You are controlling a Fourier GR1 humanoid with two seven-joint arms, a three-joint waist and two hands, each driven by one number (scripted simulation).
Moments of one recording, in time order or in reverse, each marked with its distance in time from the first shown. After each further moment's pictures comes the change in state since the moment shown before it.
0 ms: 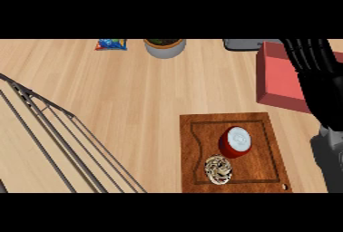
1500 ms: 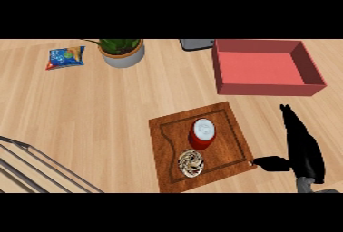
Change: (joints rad) left arm 0.399 0.060 0.142 -0.294 0.033 0.108 -0.072; right arm 0.405 -0.056 0.238 0.170 0.860 -0.402 0.549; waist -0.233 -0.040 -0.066
